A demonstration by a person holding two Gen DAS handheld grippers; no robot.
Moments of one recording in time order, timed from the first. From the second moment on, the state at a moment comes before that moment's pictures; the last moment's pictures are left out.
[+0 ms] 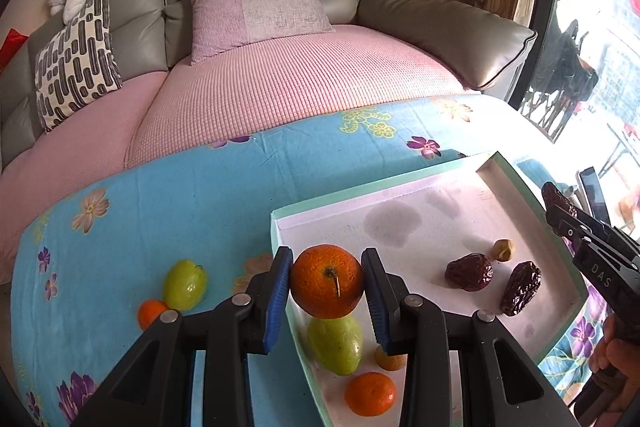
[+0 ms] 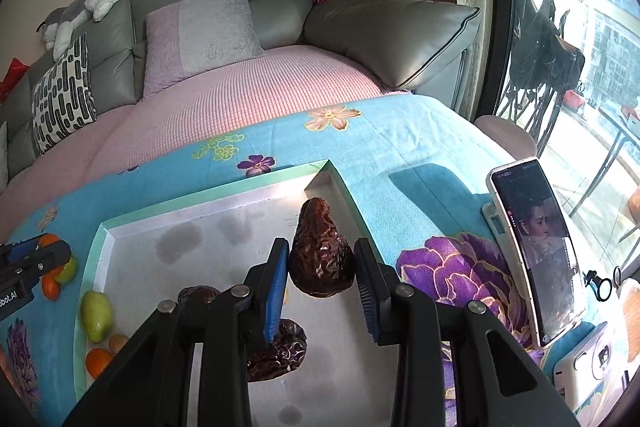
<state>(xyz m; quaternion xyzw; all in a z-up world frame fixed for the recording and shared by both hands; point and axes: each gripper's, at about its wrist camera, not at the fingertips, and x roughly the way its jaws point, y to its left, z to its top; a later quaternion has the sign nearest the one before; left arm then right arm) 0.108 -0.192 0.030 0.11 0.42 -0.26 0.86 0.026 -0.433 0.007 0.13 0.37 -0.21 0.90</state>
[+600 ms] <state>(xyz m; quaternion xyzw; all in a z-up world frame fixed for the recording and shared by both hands) 0.119 -0.234 -0.008 0.14 0.45 -0.25 0.85 0.030 -0.446 -0.021 0.14 0.40 -0.21 0.88</state>
